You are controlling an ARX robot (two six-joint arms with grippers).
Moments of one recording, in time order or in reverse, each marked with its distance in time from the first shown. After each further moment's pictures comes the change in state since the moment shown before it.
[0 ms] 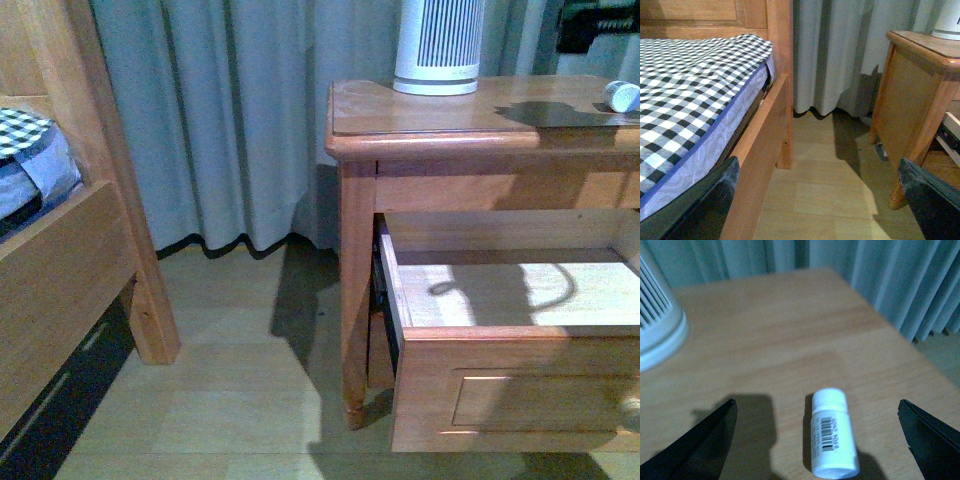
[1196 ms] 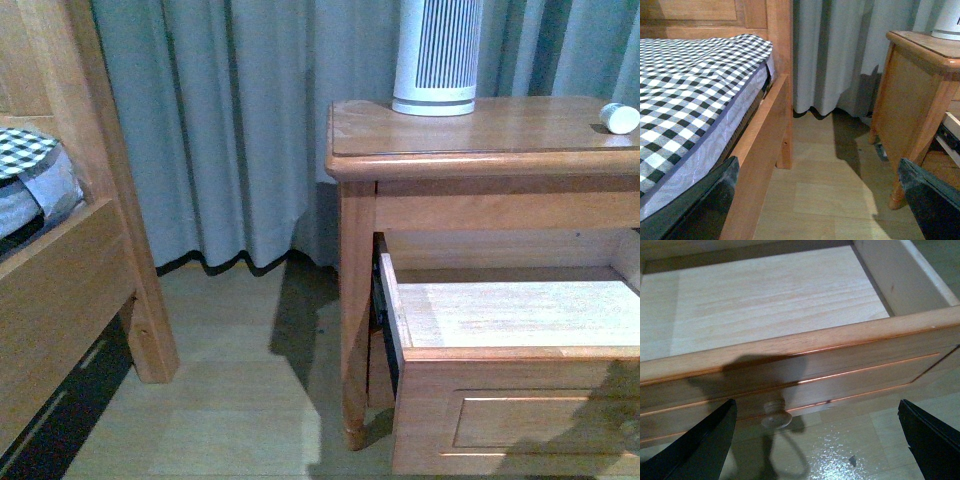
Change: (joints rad) left arm 0.000 0.000 0.000 0.000 0.000 0.000; right arm 0.153 -0.621 -1.518 0.623 -0.012 0.114
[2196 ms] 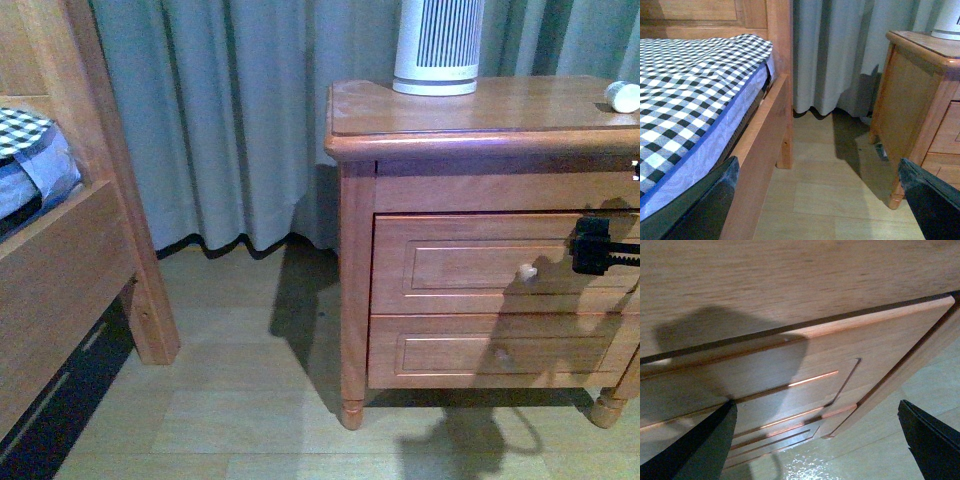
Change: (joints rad) left arm 0.000 0.000 0.000 0.000 0.000 0.000; right arm -0.218 0.711 0.885 -0.107 -0.026 -0.130
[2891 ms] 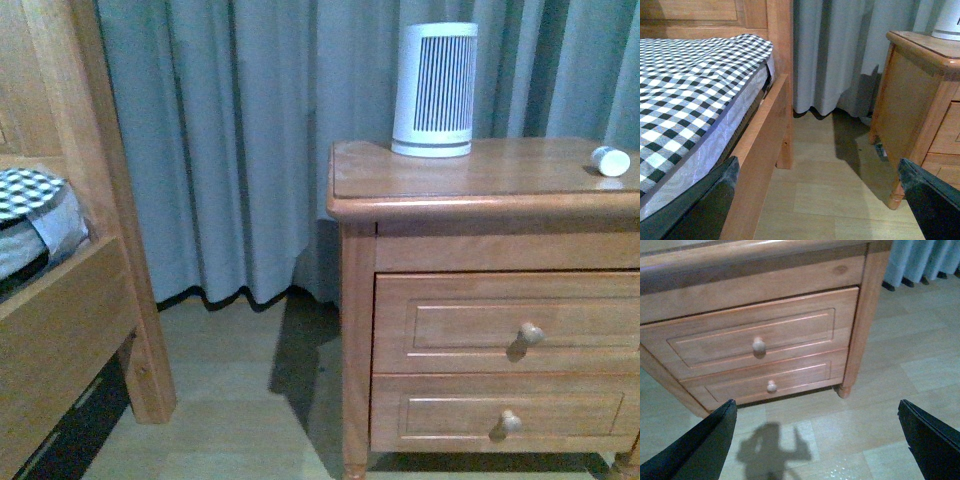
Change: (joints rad) left arm 0.000 0.000 0.000 0.000 0.000 0.000; right arm 0.062 -1.244 -0.871 -0.245 -0.116 0.072
